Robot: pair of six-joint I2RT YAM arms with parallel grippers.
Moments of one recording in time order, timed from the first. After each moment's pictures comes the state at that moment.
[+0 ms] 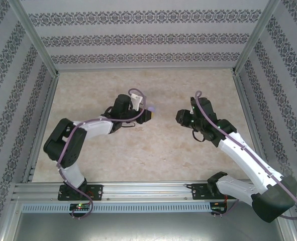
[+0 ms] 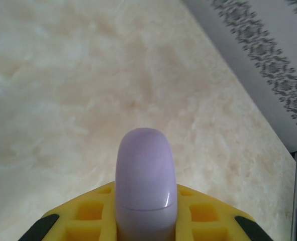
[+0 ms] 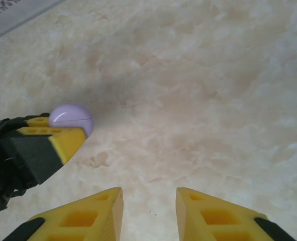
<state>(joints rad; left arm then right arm) -0.50 1.78 0.98 0.25 0.52 -0.44 0.47 1.05 0.91 -0.59 0.01 0.68</state>
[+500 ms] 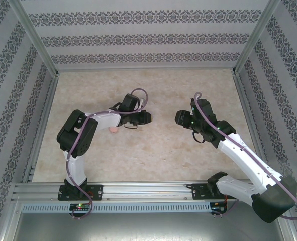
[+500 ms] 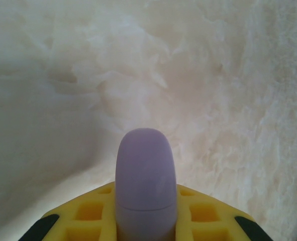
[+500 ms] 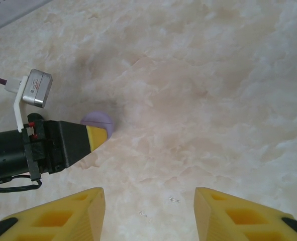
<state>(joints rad) -0.50 1.94 1.15 -0.06 0.44 -0.61 0.47 1.05 0.89 -0.59 0.03 0.67</state>
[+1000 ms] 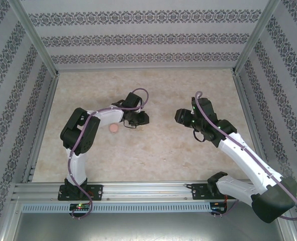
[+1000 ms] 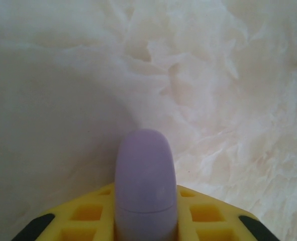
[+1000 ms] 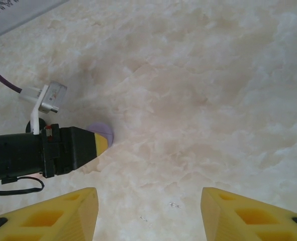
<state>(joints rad) -0.50 2.00 1.27 -0.31 0.34 -0.61 0.46 1.05 0.92 -0.59 0.03 0.65</state>
